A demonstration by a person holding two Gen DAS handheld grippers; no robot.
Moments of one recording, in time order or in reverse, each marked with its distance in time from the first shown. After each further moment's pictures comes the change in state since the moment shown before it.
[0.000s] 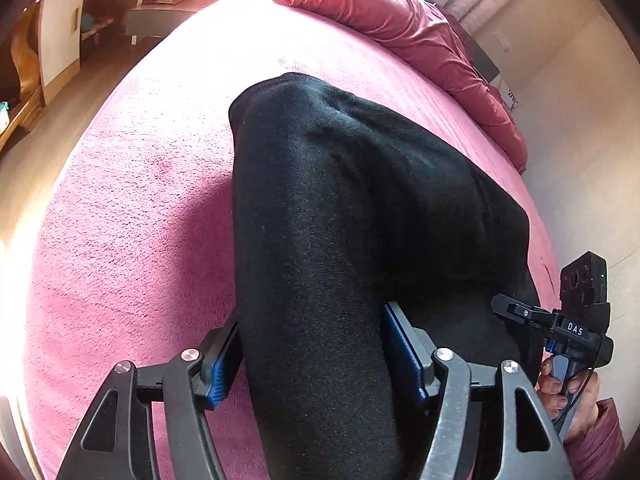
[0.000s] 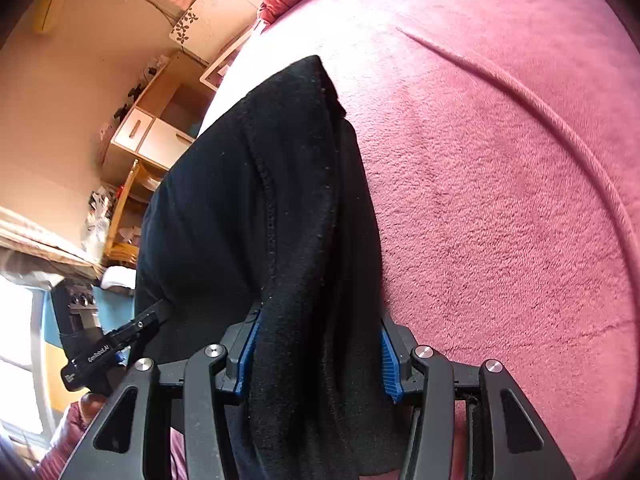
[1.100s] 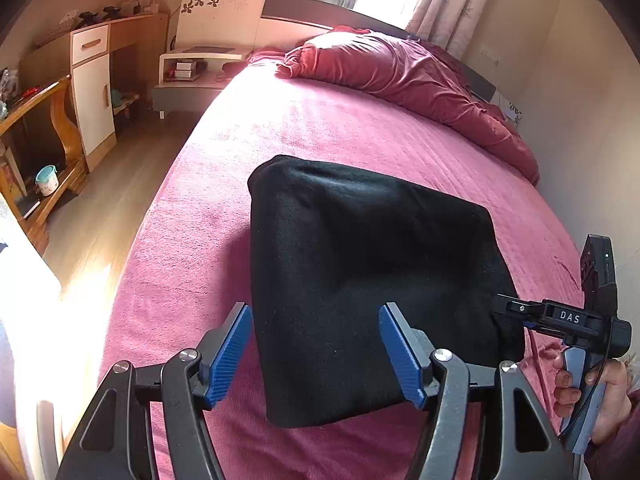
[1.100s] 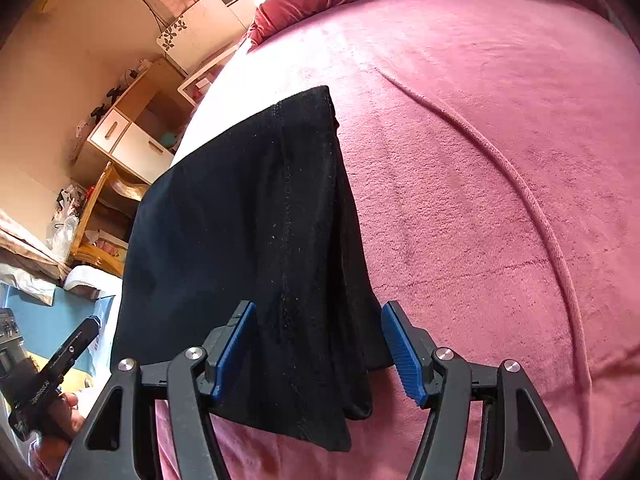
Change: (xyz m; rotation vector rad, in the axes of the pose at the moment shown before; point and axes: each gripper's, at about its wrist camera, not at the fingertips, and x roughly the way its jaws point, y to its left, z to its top) left arm -0.088 -0.038 -0.053 0.097 -0.223 0.155; right arm -0.071 0.016 -0.042 -0.024 -0.089 -0.191
